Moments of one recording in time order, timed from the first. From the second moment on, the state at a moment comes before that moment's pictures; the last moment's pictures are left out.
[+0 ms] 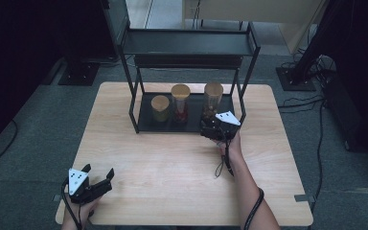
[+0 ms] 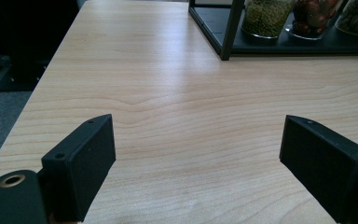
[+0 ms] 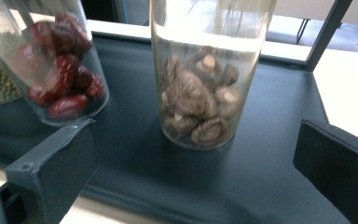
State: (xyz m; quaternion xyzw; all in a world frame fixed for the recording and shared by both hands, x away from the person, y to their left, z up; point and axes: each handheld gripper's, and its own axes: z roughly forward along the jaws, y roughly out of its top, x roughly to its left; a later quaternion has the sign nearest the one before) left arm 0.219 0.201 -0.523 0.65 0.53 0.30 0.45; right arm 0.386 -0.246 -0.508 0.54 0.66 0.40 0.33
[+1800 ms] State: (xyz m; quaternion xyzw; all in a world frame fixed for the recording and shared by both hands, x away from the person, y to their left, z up) left arm 0.218 0.200 -0.523 0.65 0.53 0.30 0.45; right arm 0.323 -0.258 -0.517 0.53 0.67 0.38 0.36
